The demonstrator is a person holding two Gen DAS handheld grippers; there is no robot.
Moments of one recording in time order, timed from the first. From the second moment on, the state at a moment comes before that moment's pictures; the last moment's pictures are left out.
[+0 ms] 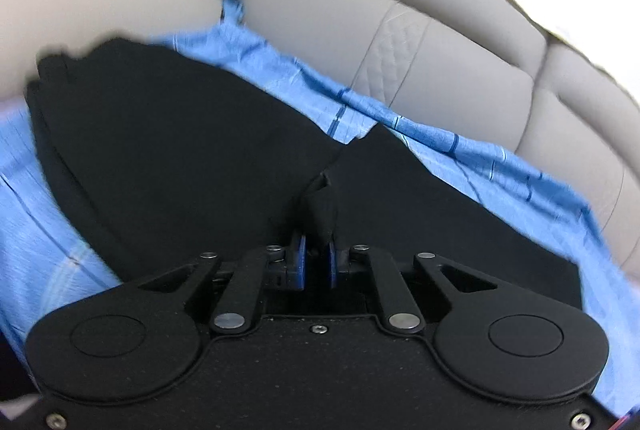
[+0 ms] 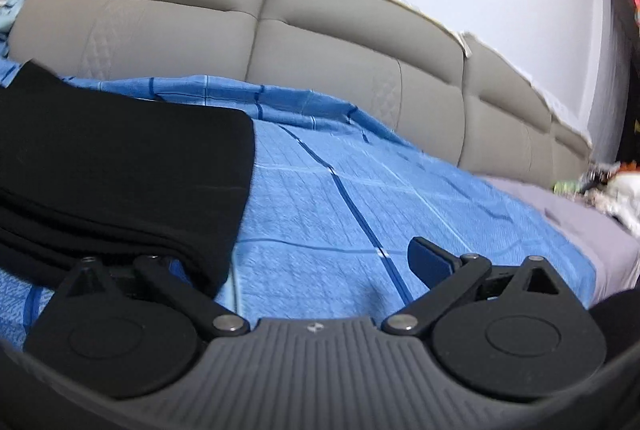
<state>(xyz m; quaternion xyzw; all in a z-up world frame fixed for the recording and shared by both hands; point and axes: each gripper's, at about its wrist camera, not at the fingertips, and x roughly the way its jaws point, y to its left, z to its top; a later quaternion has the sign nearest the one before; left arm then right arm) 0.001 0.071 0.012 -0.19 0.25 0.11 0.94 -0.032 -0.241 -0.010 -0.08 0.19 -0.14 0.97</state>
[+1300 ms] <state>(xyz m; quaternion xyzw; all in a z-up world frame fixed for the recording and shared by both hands) -0.009 0.038 -0.019 0.02 0.23 0.09 0.97 -0.040 -0.248 -0.001 0.03 0.25 -0.05 0.97</state>
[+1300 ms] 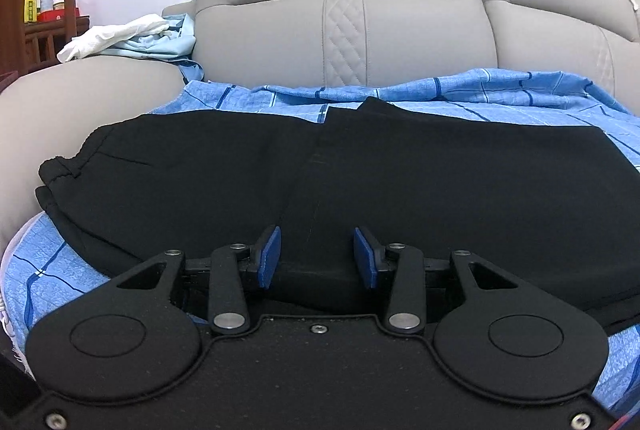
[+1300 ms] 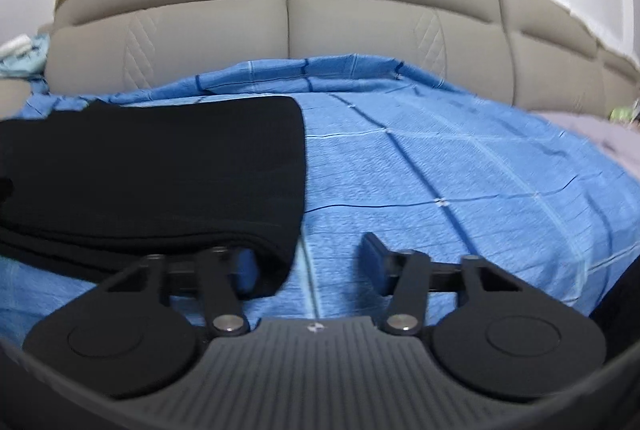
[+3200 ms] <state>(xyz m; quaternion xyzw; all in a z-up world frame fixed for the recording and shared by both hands) 0.097 0.060 0.000 0.00 0.25 0.01 0.97 0.142 -0.300 0.026 0.07 0.31 0.16 0.93</state>
